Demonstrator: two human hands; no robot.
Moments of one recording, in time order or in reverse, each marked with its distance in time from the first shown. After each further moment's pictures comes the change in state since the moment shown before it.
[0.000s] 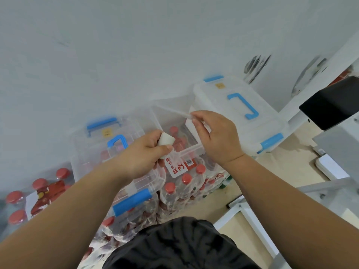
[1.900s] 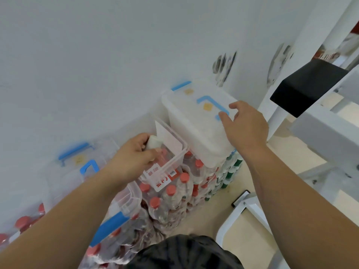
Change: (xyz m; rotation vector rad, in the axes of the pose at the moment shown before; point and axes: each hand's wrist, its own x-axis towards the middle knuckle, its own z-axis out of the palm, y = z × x) left_hand 0.037 0.034 0.033 0.019 0.075 0.008; right_hand -0.003 0.079 -0.082 -0.277 0.023 0.775
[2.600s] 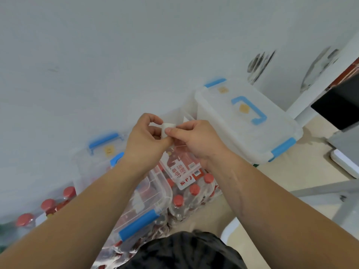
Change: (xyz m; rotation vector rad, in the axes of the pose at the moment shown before) left_hand 0.016 -0.020 -0.039 -0.210 0.312 0.041; right_hand -0.064 -0.141 0.074 0.883 -0.775 0.220
